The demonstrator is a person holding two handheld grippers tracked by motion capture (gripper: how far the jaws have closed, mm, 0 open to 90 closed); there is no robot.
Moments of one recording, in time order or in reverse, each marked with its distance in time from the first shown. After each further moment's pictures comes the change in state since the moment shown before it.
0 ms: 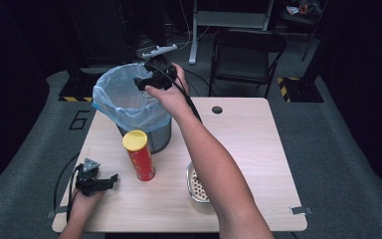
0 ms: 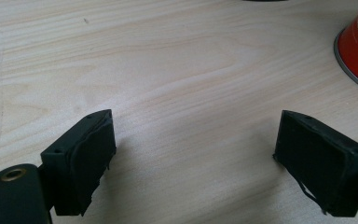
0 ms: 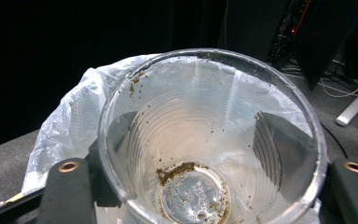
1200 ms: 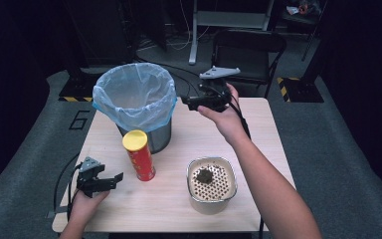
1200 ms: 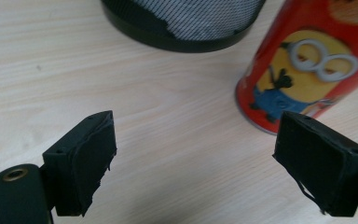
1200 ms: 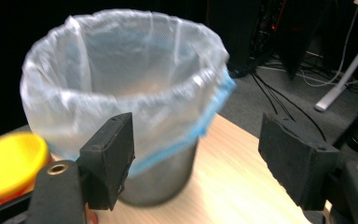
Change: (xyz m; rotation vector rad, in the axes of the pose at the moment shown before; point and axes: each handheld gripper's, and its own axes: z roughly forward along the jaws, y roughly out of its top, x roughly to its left) left arm -0.027 0.020 -0.029 -0.098 -0.138 -0.021; right arm -0.057 -0.083 -0.107 -0.047 -0.026 0.027
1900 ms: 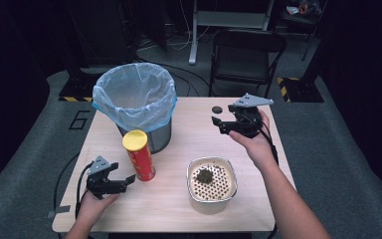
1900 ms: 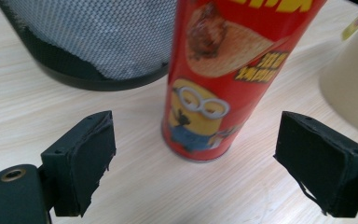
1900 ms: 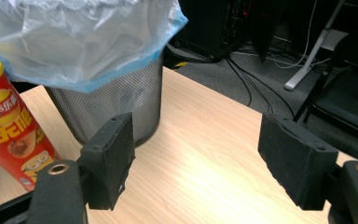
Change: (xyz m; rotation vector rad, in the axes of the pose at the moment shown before) left arm -0.037 0.015 -0.002 -0.061 -0.142 0.069; right arm -0.029 -0.082 -0.054 0.017 -0.098 0.017
